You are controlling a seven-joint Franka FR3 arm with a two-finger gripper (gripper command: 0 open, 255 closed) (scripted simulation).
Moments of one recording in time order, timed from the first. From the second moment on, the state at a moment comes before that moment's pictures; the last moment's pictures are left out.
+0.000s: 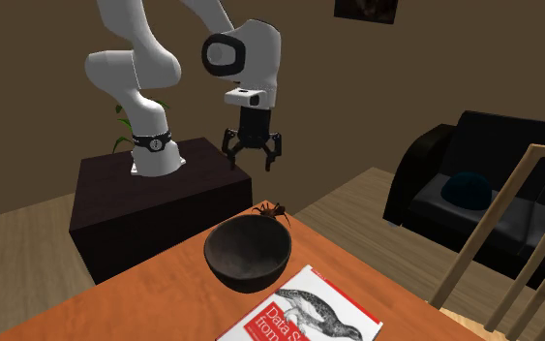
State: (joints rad) arm -0.16 -0.06 0.68 -2.62 -0.28 2.52 1.07
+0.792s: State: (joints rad) arm 0.01 0.47 0.49 -2.33 -0.88 2.54 1.68
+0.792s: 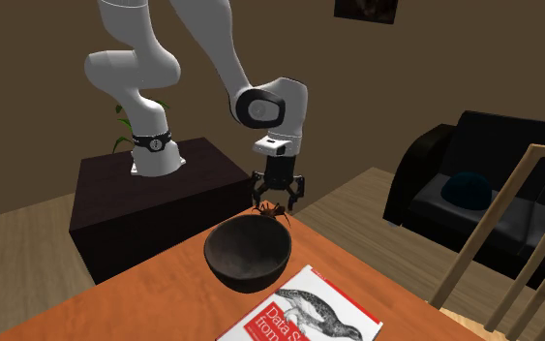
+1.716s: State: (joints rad) arm 0.04 0.55 0.43 -2.29 -0.97 2.58 1.73
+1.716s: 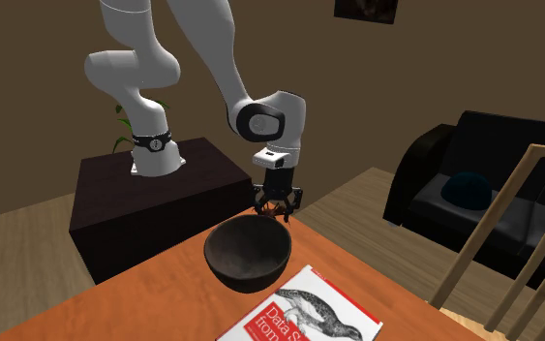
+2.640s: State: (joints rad) arm 0.01 0.48 0.48 -2.33 -0.90 2.55 1.68
